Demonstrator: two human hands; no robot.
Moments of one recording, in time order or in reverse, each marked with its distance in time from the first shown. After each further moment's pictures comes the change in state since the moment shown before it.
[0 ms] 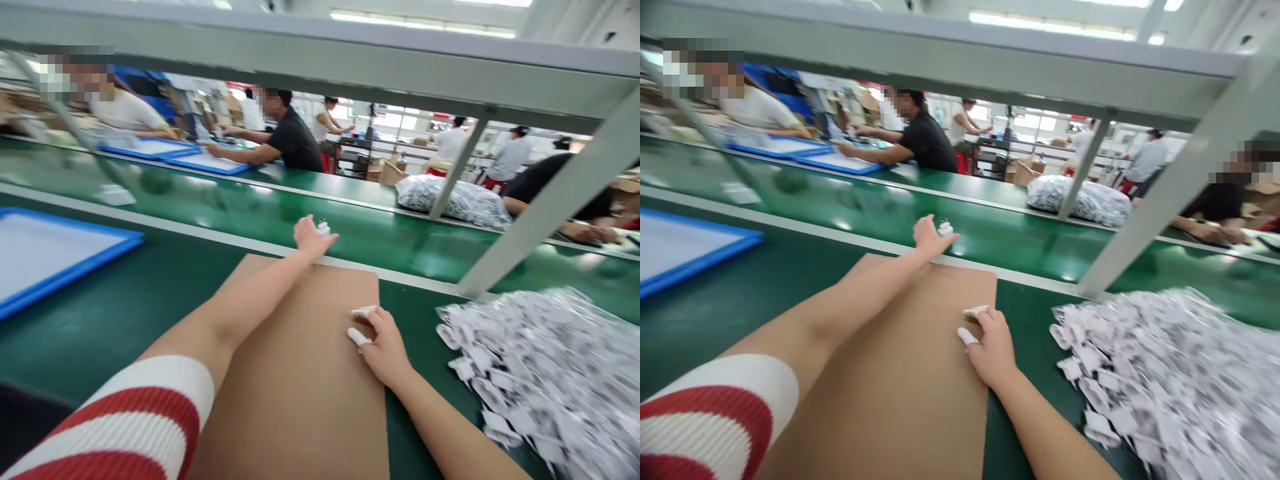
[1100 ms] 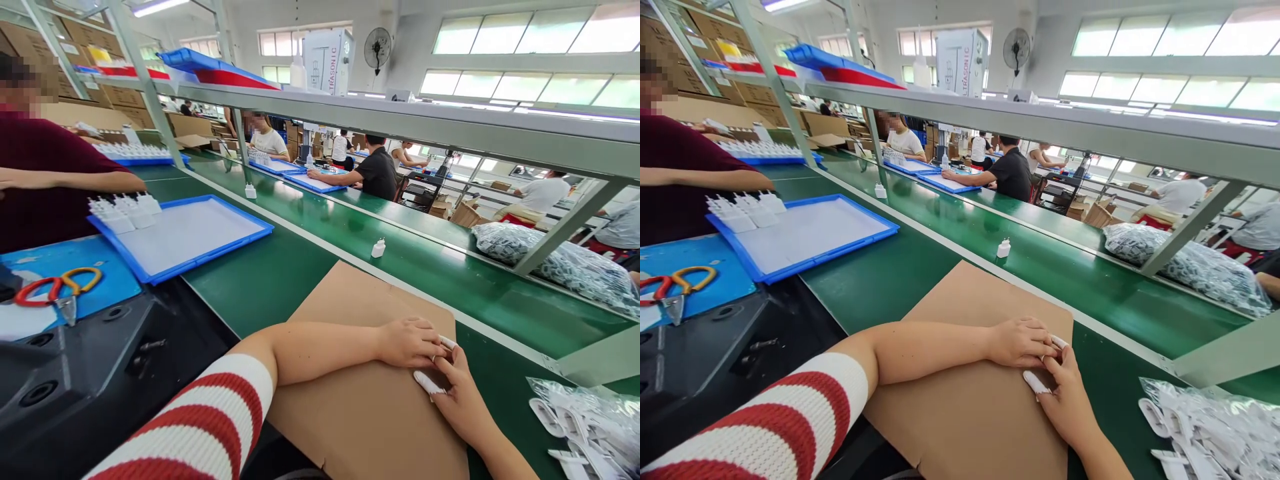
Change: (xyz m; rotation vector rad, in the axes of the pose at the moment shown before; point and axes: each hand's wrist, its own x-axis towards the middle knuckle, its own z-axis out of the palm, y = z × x) left_hand -0.148 -0.028 -0.029 0.152 -0.388 1.279; right_hand 0.002 0.008 0.006 -0.250 -0.145 -0.225
